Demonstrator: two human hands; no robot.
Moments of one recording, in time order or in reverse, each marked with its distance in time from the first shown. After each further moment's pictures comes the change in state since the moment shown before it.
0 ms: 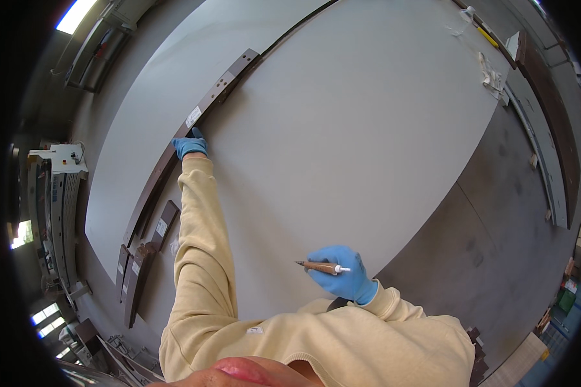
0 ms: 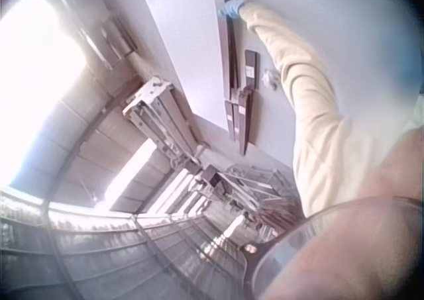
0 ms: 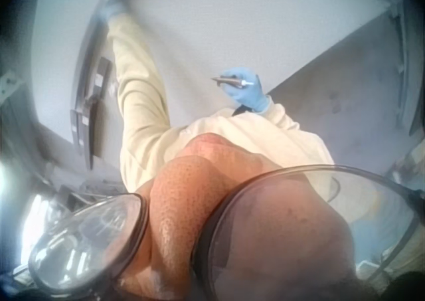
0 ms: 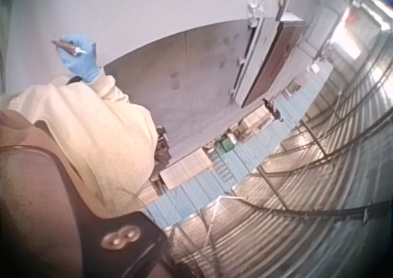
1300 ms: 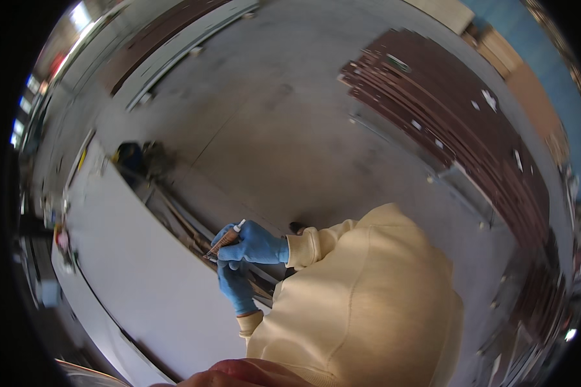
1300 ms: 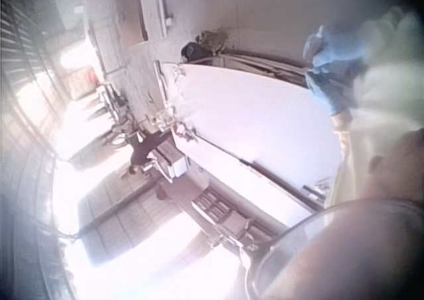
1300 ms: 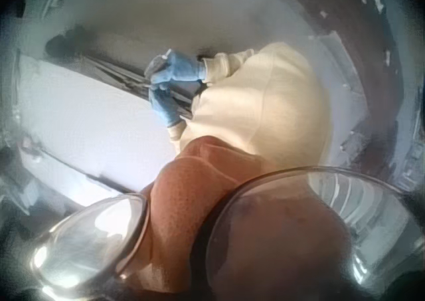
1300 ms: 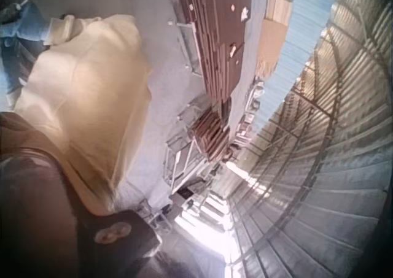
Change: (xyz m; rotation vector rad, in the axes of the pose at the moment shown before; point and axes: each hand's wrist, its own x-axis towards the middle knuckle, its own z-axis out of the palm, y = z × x) left_hand -0.540 -0.046 -0.430 0.811 -1.792 -1.085; right_hand -0.418 0.024 0.027 0.676 1.071 -0.215
